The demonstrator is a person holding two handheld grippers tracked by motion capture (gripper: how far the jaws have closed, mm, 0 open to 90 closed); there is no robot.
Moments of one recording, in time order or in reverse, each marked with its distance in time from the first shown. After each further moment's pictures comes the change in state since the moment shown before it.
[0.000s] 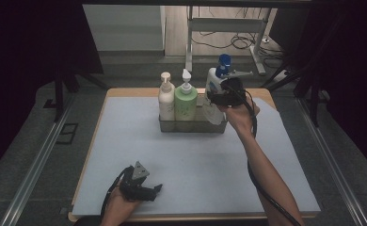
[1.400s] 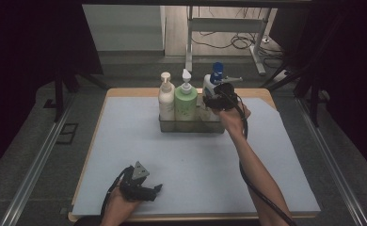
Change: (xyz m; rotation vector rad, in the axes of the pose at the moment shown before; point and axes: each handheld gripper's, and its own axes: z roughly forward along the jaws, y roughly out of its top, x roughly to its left) left arm 0.000 0.000 0.000 0.000 -0.001 -0.002; right arm -0.001 -0.023 0.046 0.045 -0.020 0.012
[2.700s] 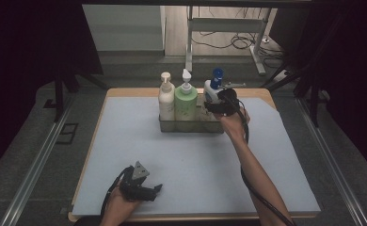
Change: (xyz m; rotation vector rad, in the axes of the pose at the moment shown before) left arm 0.000 0.000 0.000 0.001 0.000 0.000; right arm -0.016 -0.023 0.012 0.011 0.066 0.043
